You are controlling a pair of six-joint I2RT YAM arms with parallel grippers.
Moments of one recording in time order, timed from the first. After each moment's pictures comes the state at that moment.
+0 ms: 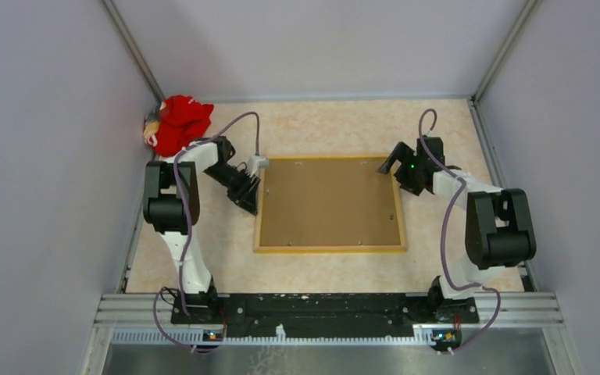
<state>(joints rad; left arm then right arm) -0.05 1.98 1.33 -1.02 0.67 0.81 0.09 1.64 0.88 -0.07 -0.18 0.67</state>
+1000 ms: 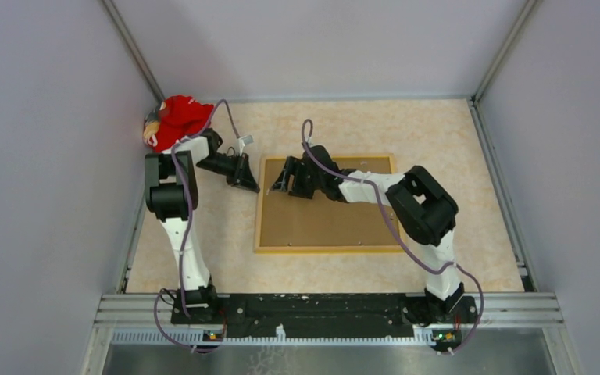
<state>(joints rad) 0.05 2.17 1.51 -0.89 0.93 0.44 0.76 2.02 1.26 0.16 -0.20 0.90</state>
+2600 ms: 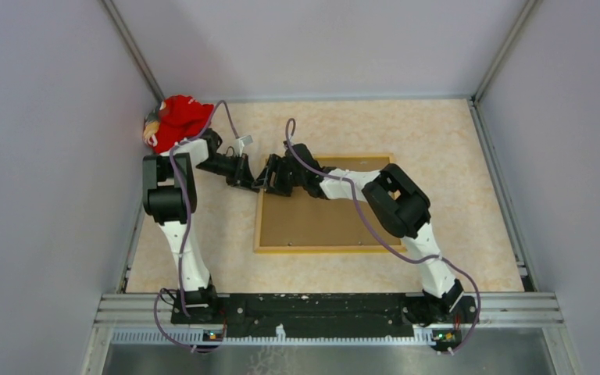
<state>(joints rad) 0.05 2.12 1.44 -0.80 0.92 0.39 0.82 2.26 1.52 0.22 -0.28 1.01</state>
